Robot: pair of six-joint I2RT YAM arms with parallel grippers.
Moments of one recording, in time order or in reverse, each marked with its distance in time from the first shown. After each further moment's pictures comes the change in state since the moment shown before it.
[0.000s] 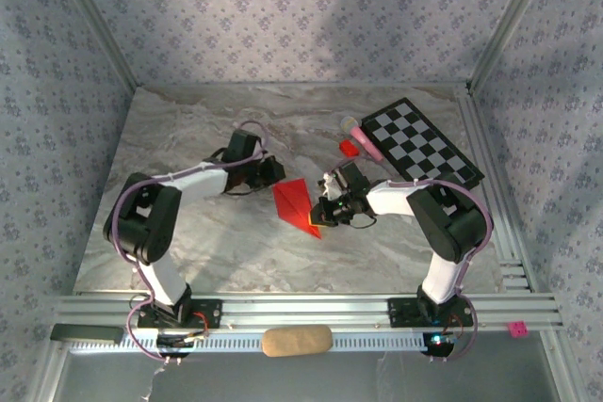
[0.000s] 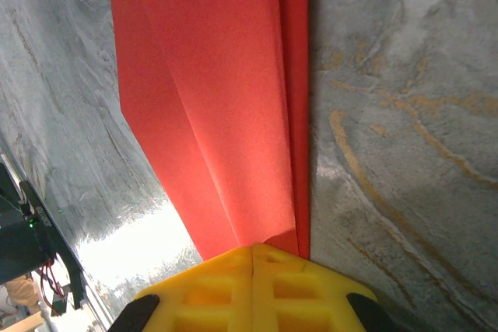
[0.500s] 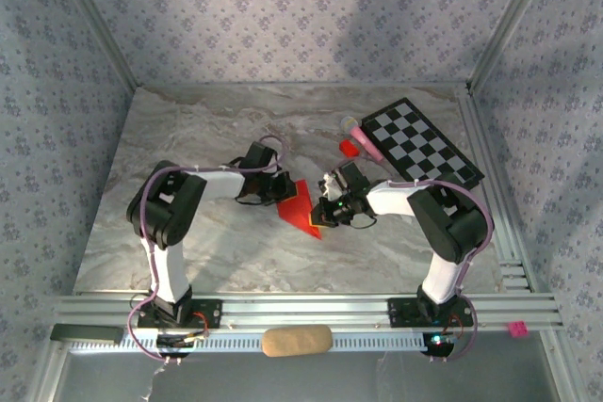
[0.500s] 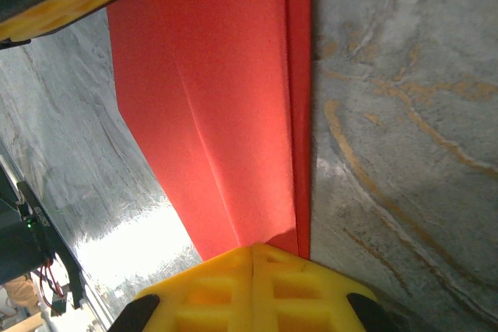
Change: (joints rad) left arm -0.035 0.166 0.011 0.032 0.063 0.000; right arm 0.001 -0.008 0.002 -0.016 0.008 0.006
